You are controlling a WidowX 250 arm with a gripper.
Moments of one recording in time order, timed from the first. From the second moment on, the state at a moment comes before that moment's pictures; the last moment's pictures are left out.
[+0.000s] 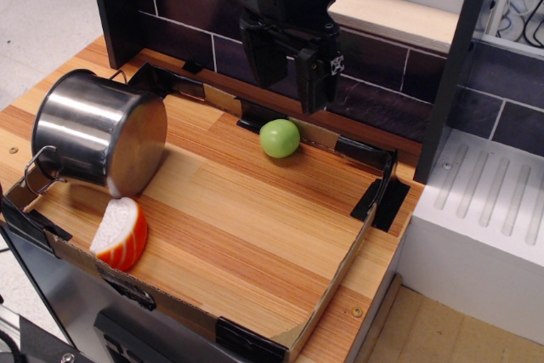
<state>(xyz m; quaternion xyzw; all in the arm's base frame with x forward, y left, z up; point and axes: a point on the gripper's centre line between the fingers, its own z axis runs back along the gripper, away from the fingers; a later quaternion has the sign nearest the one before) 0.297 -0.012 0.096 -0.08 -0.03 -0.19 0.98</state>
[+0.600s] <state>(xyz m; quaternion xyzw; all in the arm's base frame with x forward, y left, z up) 0.285 -0.002 0.102 -0.10 -0.01 -0.18 0.98</state>
